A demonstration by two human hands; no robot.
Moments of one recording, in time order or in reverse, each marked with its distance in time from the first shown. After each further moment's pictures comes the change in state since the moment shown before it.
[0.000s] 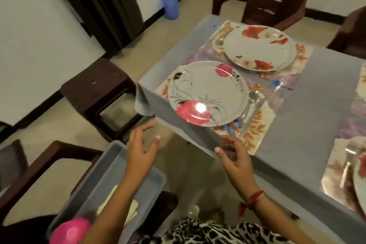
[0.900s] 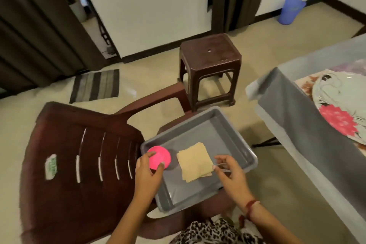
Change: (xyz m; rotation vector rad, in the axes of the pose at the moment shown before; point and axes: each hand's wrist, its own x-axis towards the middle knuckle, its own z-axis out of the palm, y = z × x) left_hand -0.246 -0.196 -0.265 0.085 0.384 -0.585; right_hand -0.193 -0.013 0.286 -0.188 -0.676 0.040
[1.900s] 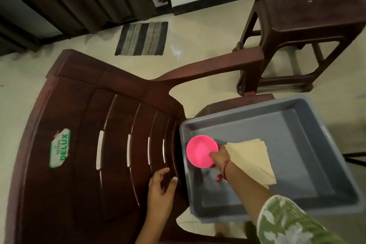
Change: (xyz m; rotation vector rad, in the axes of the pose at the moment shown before) left_hand 0.019 -0.146 0.016 -0.243 0.210 -0.485; right_hand 0.165 0.146 0.249 -0.004 -0.330 0.748
